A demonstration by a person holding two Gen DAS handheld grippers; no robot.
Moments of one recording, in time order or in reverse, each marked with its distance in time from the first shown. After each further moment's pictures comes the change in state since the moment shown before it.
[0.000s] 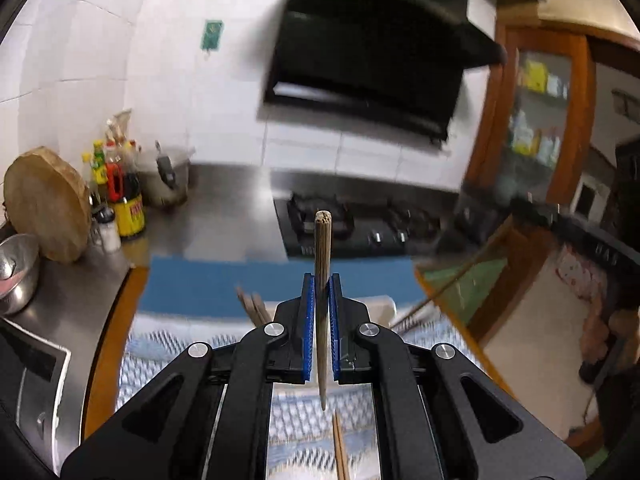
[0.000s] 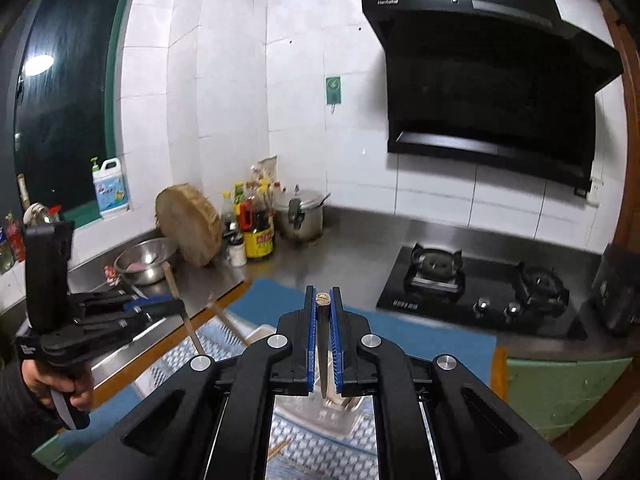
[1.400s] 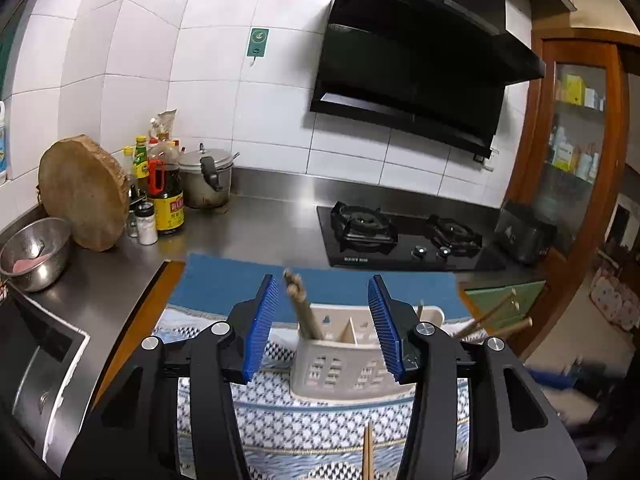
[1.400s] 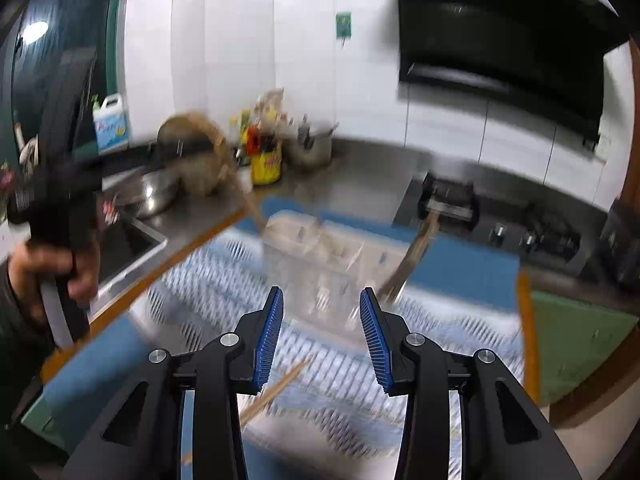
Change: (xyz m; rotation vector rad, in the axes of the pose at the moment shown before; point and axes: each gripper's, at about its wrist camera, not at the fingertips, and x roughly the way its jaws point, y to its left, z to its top) left arm 0.008 0.017 -0.035 -0.034 -0.030 0.156; right arm 0.021 0.055 -0.148 0.007 0.253 0.038
